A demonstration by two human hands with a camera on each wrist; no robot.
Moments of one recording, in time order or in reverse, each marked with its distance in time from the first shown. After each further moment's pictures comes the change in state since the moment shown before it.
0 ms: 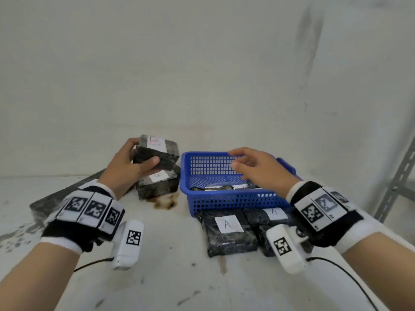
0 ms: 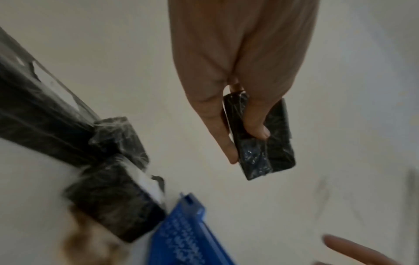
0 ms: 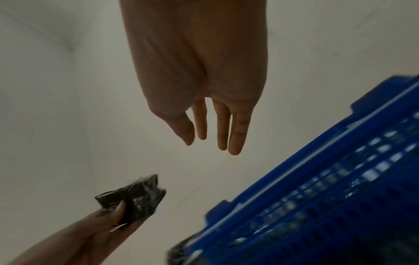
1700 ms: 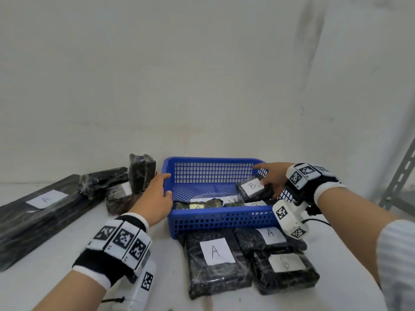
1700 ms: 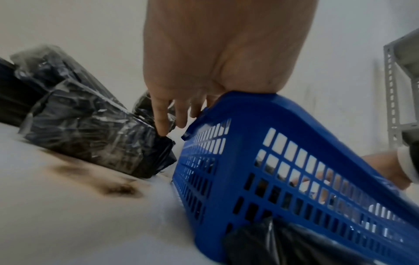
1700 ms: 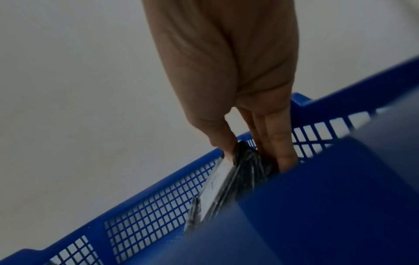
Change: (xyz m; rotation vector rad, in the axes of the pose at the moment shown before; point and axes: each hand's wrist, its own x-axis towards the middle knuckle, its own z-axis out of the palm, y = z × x) left_hand 0.037 -0.076 0.077 0.720 -0.194 -0.147; right_hand 0.108 0.100 -0.061 -0.683 -0.301 0.512
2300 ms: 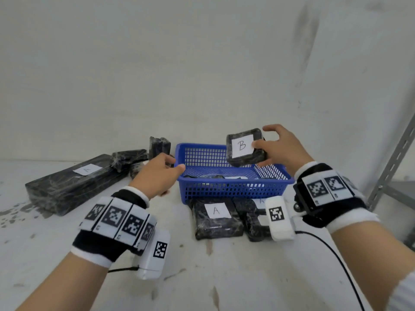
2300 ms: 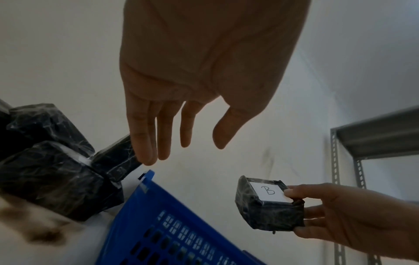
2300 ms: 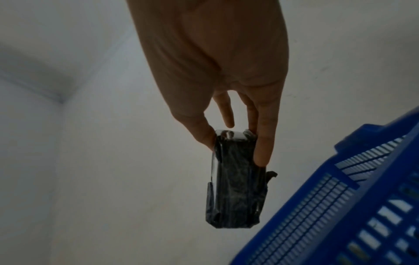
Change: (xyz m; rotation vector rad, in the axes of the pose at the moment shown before) left_hand -0.099 0.046 -0.041 -0.115 0.107 -0.075; right_hand -0.147 -0.034 0.012 0.973 0.476 -0.226
